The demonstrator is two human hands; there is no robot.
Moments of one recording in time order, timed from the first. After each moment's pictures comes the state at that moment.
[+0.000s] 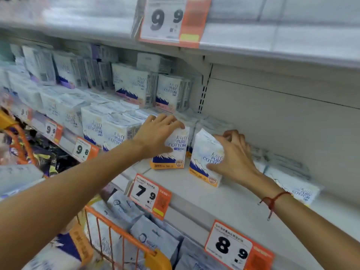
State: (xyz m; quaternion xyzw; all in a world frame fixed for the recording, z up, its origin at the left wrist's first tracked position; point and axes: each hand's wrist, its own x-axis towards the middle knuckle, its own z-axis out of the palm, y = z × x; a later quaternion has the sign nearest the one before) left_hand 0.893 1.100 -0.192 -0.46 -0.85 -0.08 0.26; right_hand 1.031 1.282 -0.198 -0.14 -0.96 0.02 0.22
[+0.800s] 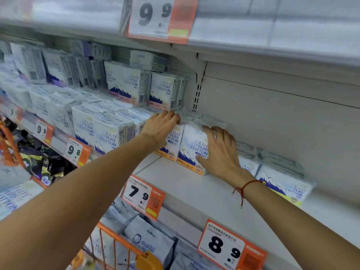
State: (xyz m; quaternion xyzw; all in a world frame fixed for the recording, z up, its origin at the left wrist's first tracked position) left_hand 0.873 1.139 -0.191 -0.41 -0.87 0.00 0.27; right_hand 1.005 1.284 -0.210 -0.13 -0.95 -0.08 0.27
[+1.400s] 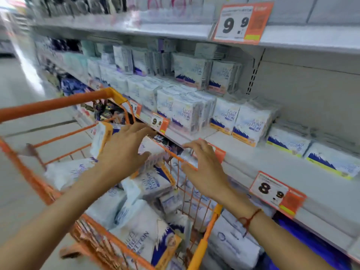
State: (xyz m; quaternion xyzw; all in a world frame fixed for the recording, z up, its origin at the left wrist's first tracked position) left_hand 1.053 0.863 -0.214 -0.24 -0.94 -0.13 0.19; right_hand 1.102 1.068 -0.245 0.10 -0.94 0.28 0.18
